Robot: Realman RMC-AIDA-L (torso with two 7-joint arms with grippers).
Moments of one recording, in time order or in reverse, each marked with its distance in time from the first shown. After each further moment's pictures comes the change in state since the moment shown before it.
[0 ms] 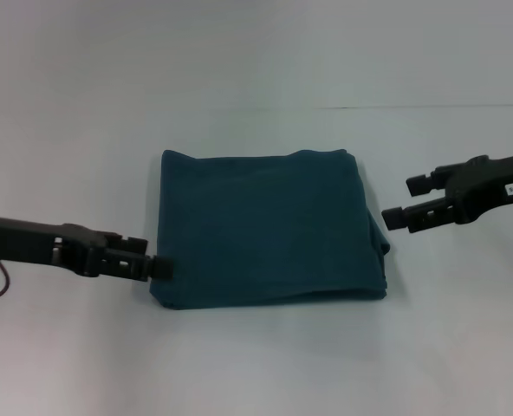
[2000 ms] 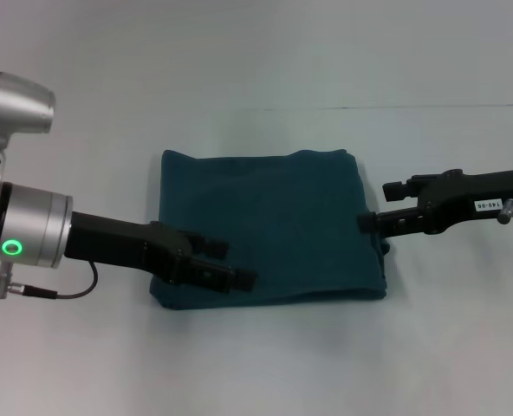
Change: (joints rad) left arm -0.076 -0.086 0.113 -0.053 -0.045 -0.085 0.093; right arm -0.036 0.058 0.007 0.089 0.059 0.126 -0.106
